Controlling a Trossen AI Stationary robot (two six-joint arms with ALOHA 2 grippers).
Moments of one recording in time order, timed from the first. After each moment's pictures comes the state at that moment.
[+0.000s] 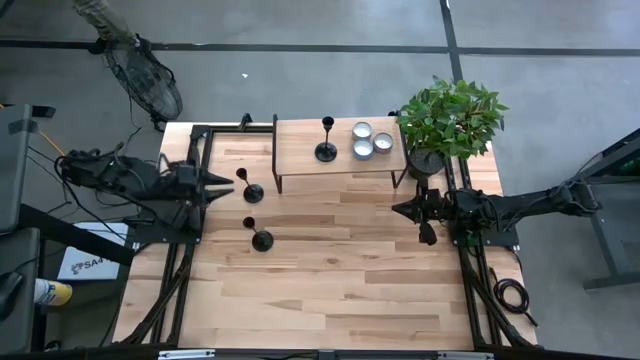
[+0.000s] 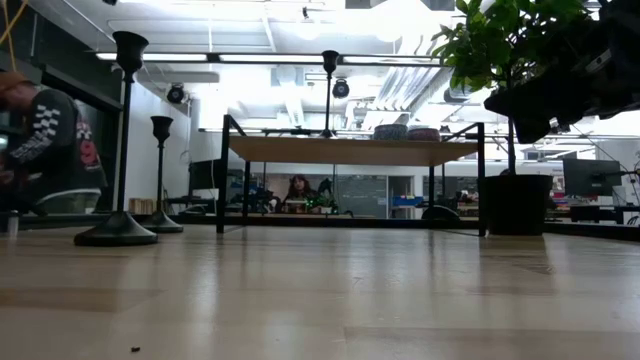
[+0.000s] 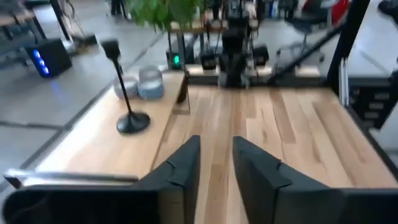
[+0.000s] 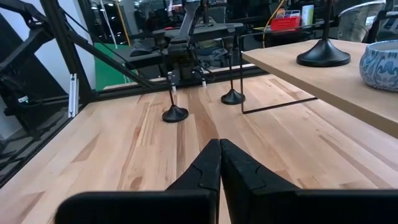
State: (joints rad) left arm -0.37 0.49 0.88 -0.64 -0.53 -0.09; right arm 0.05 0.40 0.01 0.32 0.13 0.16
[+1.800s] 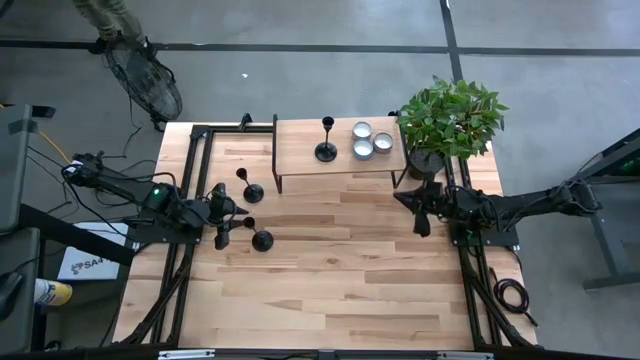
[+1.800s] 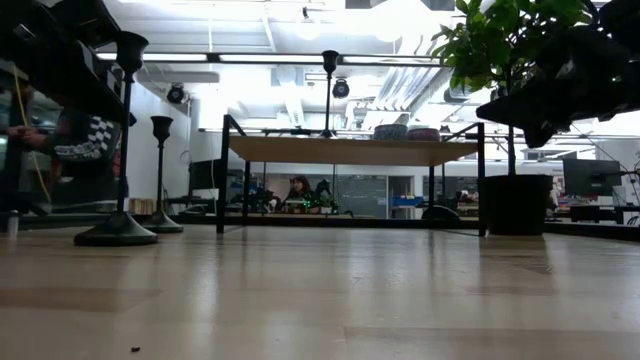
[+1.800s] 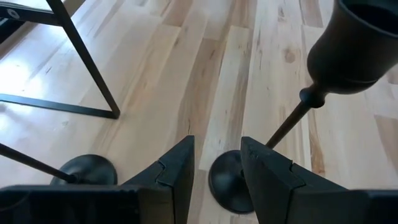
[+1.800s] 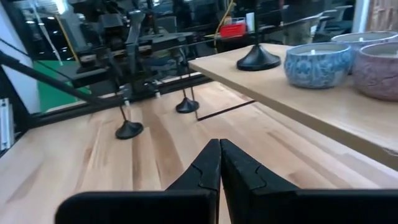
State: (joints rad) left arm -0.37 0.50 0.43 -0.57 -0.44 -0.40; right arm 0.05 0.40 0.01 0.32 0.35 0.21
